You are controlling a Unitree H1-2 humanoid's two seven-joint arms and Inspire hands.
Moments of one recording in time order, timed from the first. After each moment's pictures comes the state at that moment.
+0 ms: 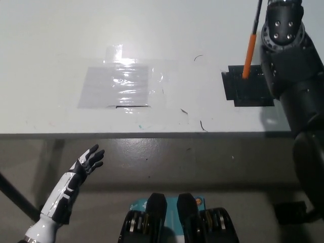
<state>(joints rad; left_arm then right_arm) -0.04 0.24 0.01 0.10 -0.15 -0.38 -0.31 -1.29 -0.13 -0.11 1.11 -0.20 -0.41 -0.44</state>
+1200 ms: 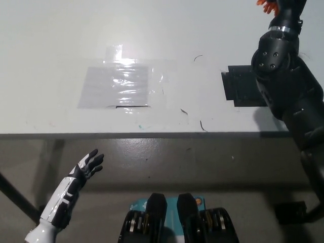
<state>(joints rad) -0.02 0.24 0.01 0.10 -0.15 -0.39 -0.31 -1.23 -0.17 0.24 1.16 -0.24 -0.42 -0.89</state>
